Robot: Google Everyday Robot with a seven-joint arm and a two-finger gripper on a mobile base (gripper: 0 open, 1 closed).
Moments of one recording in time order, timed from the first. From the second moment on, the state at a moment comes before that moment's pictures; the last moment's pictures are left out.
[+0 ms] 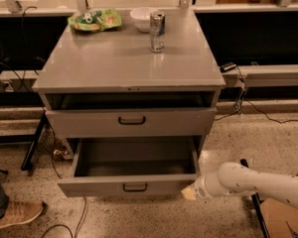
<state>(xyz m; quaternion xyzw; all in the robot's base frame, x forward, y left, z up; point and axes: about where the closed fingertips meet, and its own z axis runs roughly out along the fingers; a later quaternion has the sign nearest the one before) 0.507 -0.161 0.391 -0.30 0.91 0.20 0.20</state>
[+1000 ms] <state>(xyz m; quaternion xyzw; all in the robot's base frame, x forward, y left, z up) 0.557 -0.149 0.391 -0.30 0.90 0.21 0.25</state>
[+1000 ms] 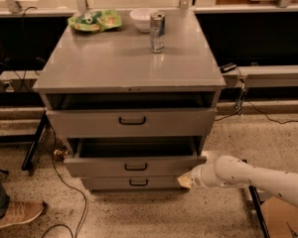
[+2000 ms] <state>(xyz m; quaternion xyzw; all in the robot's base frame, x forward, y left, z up) 0.621 -0.136 0.395 -0.29 0.88 0.22 0.30</state>
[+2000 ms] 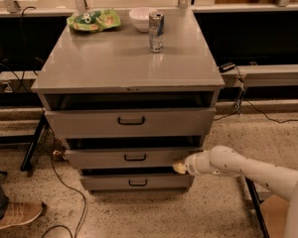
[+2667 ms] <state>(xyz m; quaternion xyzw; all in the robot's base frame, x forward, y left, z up) 0.634 -0.140 0.433 -0.29 0.87 0.22 0.34</state>
